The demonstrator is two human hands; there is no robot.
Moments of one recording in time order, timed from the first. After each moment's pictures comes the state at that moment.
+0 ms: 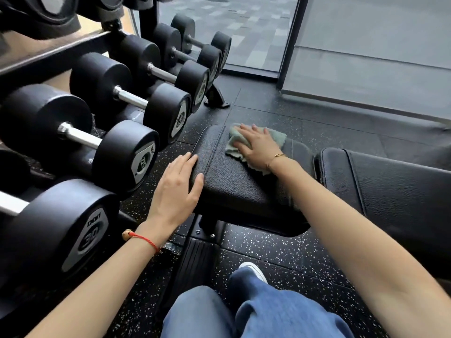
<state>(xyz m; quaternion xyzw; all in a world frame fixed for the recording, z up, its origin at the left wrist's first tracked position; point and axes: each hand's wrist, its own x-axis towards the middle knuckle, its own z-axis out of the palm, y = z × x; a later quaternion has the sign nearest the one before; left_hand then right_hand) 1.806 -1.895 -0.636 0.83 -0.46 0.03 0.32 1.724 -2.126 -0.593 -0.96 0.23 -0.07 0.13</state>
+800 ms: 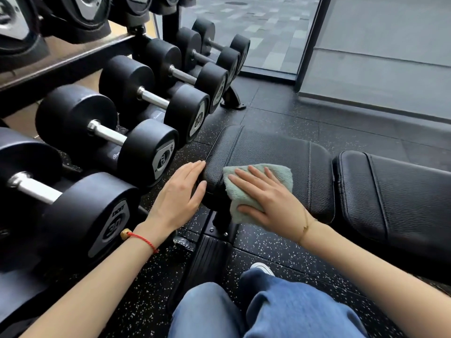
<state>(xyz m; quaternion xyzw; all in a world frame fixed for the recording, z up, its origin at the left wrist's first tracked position) 1.819 -1.858 -0.638 0.81 -0.50 0.00 0.30 1.637 -2.033 -0.612 -0.99 0.04 -0.12 0.07</state>
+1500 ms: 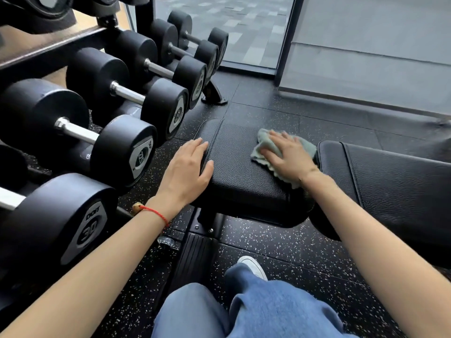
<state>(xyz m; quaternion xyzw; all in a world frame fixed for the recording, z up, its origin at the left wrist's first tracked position) 1.806 -1.922 -0.618 0.82 -0.50 0.02 0.28 1.643 -2.131 -0.597 -0.94 0.29 -0.11 0.15</state>
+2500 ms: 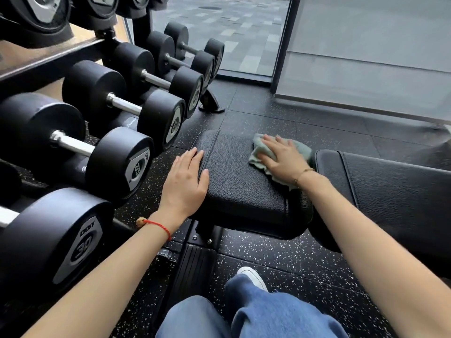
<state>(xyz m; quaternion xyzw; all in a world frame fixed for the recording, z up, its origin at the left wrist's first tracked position) 1.812 -1.935 -0.637 0.83 -0.48 0.04 0.28 1.657 -2.147 -0.595 -0.95 0.29 -0.08 0.13</state>
